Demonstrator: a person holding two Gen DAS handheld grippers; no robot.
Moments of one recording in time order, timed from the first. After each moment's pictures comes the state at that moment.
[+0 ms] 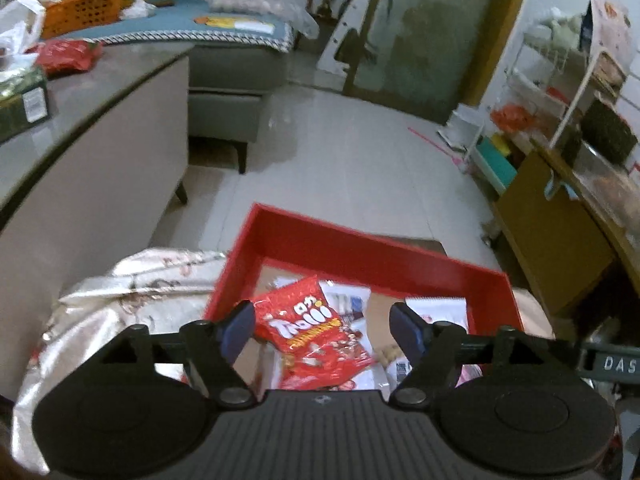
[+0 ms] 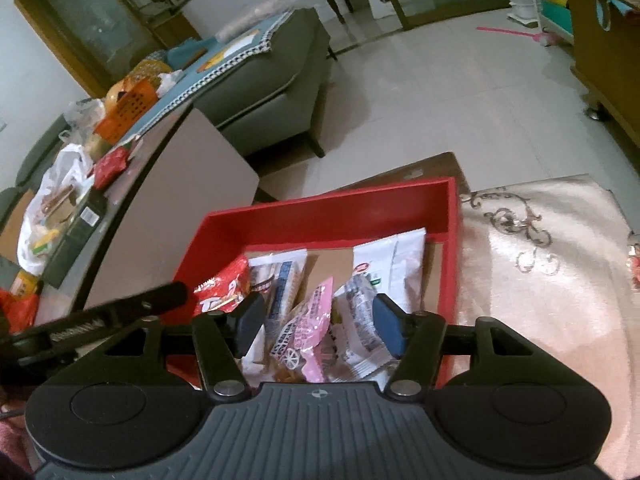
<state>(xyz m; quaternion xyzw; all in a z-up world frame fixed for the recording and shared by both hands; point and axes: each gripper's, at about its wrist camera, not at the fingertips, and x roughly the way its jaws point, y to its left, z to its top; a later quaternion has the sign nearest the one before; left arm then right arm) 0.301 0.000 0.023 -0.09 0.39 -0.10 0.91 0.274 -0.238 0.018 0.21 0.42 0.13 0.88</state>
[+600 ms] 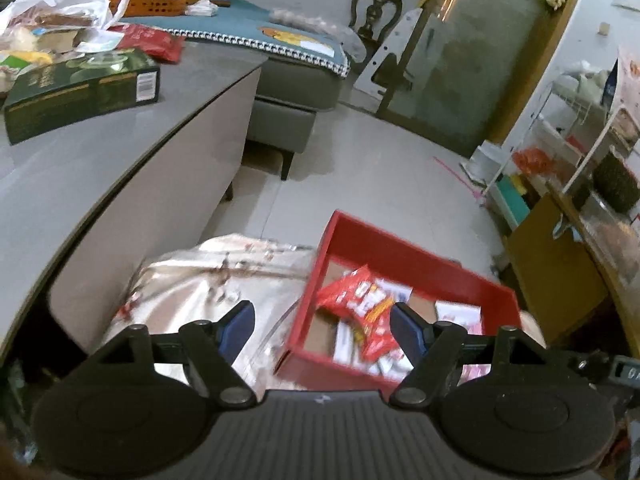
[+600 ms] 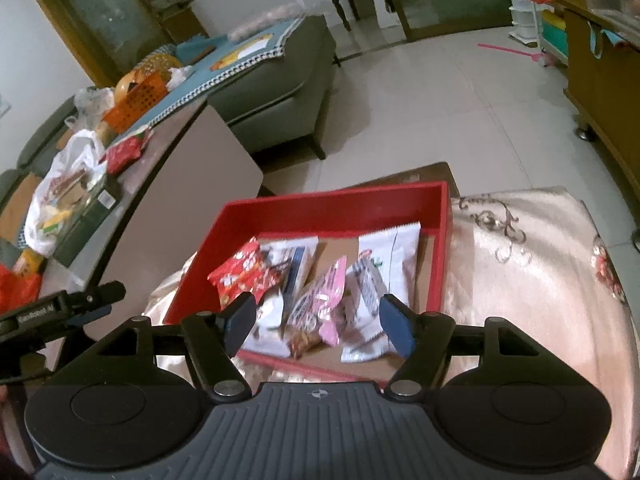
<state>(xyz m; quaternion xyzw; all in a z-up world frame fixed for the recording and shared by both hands) 0.245 0.078 0.041 -0.15 0.38 -0.06 0.91 0.233 -0.230 0.051 0.18 0.42 0.13 0.88</state>
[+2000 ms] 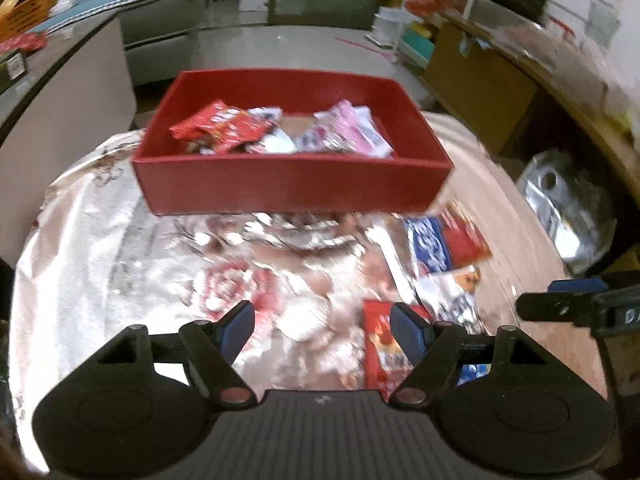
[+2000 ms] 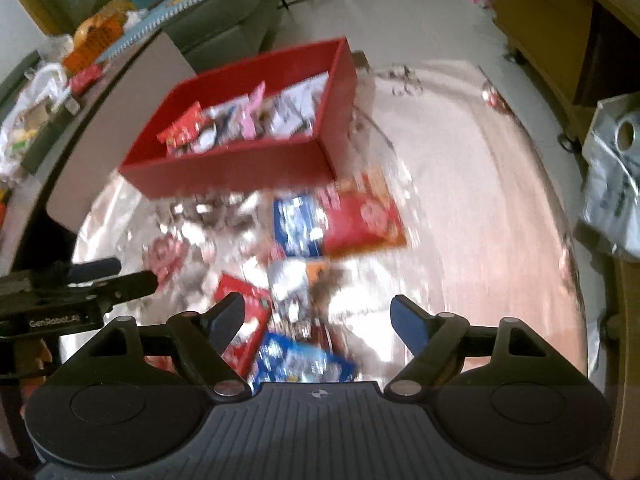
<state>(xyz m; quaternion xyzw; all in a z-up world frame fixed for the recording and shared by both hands) 0.131 -0.037 -0.006 0.03 0.47 -0.20 0.86 0.087 -0.256 0.001 0.14 0.50 0.06 0.85</state>
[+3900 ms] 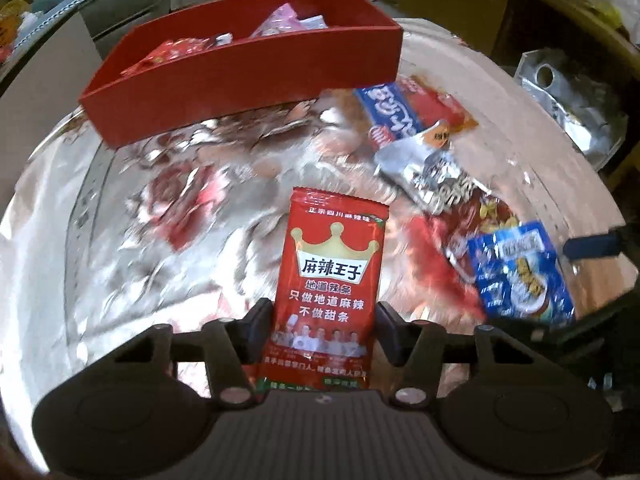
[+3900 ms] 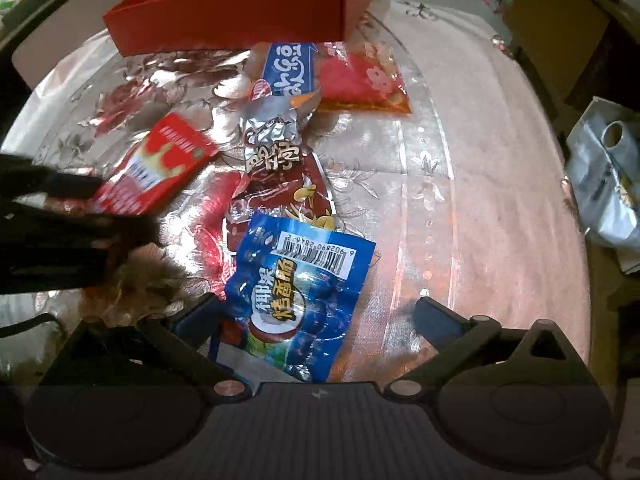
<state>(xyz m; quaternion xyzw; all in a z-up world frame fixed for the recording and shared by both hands) 0.076 -0.073 -0.060 0.12 0.51 -0.19 0.83 0.038 -0.213 -0.070 0.00 0.54 0.04 0.84</state>
